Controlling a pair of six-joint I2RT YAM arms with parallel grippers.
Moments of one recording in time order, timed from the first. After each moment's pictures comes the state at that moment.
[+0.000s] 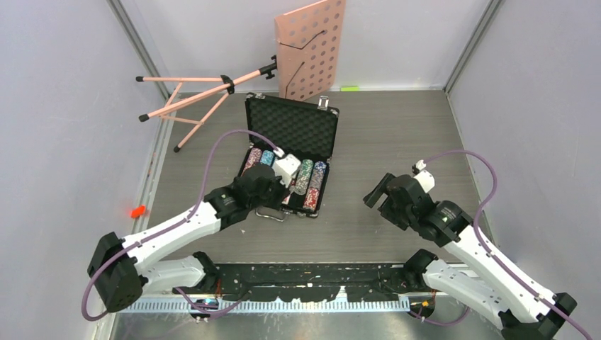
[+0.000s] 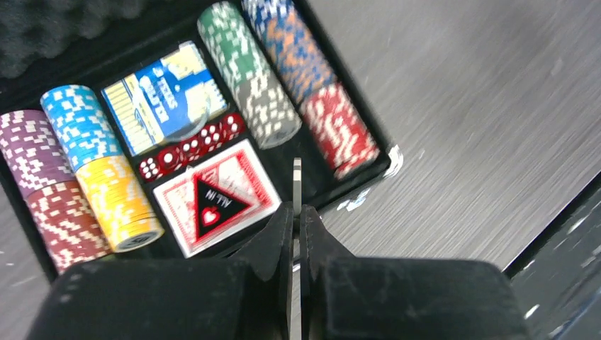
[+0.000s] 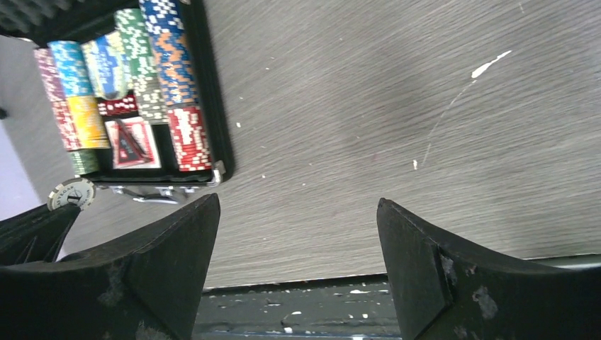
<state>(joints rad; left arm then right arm) -0.88 1.09 0.77 -0.21 -0.11 -0.15 0.67 0.70 0.76 -0.92 0.31 1.16</state>
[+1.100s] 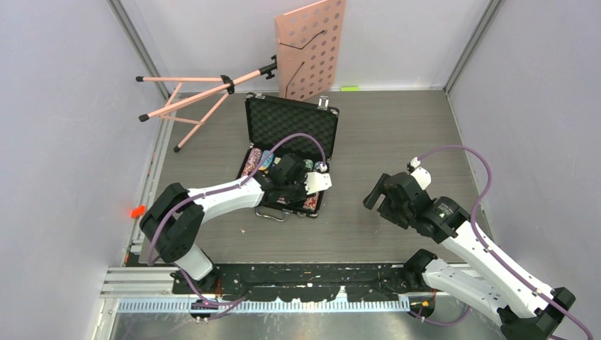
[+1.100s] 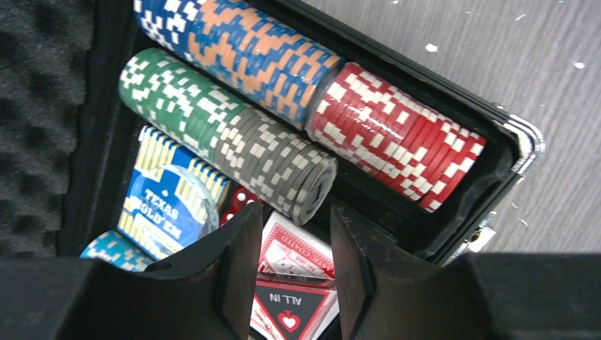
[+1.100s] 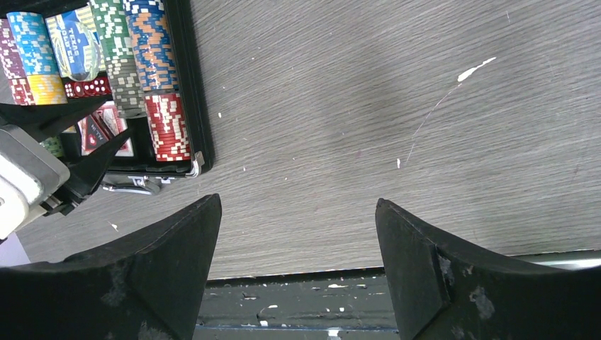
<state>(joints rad) -0.81 1.59 0.95 -0.23 0.04 0.62 0.67 0.75 0.79 -0.96 0.31 1.07</state>
